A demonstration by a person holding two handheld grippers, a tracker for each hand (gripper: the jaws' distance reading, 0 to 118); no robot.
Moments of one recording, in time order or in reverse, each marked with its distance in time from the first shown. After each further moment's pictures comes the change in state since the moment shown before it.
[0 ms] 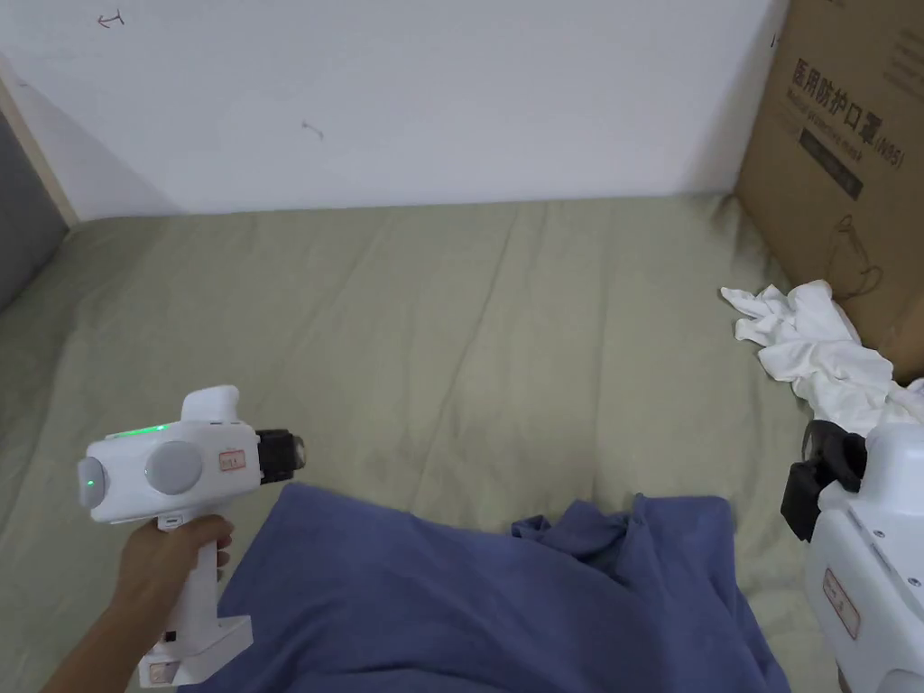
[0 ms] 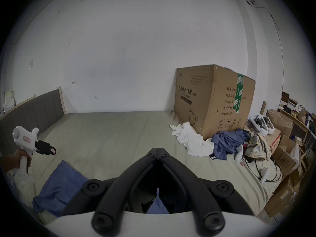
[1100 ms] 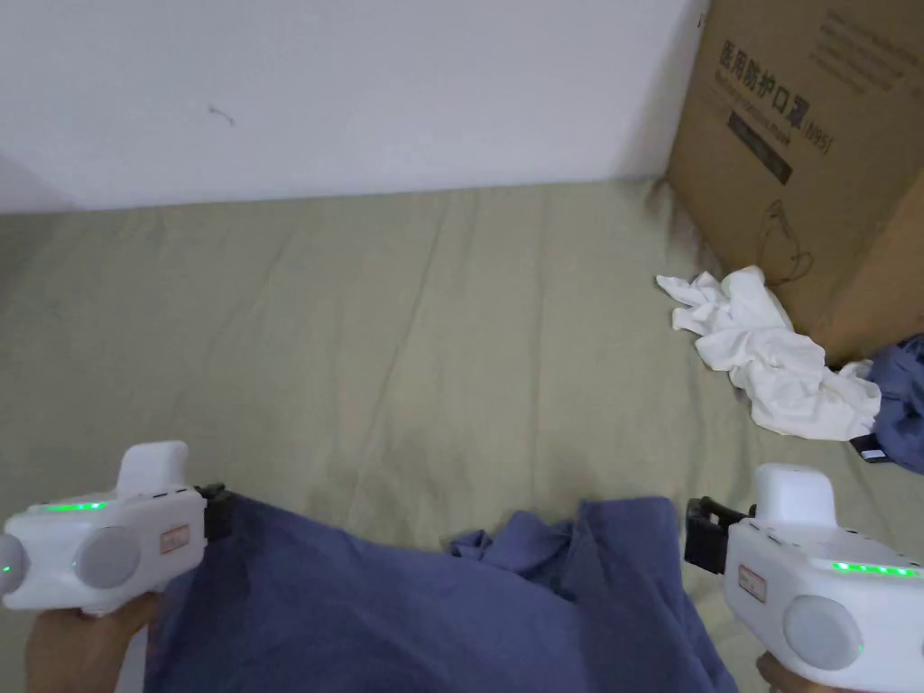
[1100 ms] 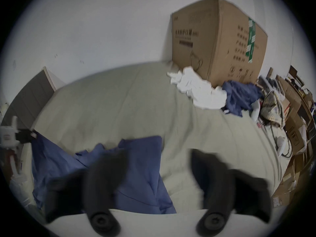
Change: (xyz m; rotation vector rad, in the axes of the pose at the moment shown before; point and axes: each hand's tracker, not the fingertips) left arm 0.019 -0.023 -0.010 0.043 -0.021 -0.141; right arm 0.036 -0.073 -0.112 -0.442 0.012 -0.082
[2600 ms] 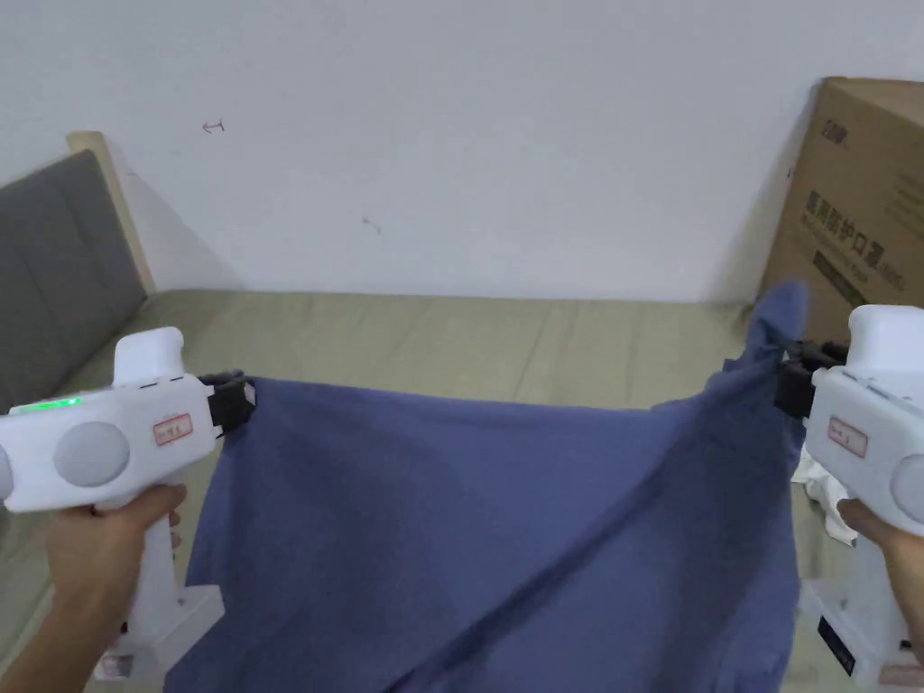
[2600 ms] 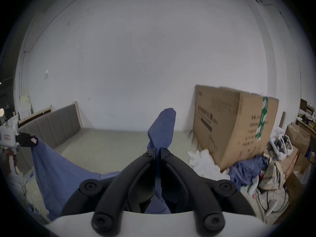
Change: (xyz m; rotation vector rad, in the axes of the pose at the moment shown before) left arm -0.030 0.073 0.204 0.411 0.013 0.140; right arm -0.032 0.155 0.148 0.526 0.189 0.128
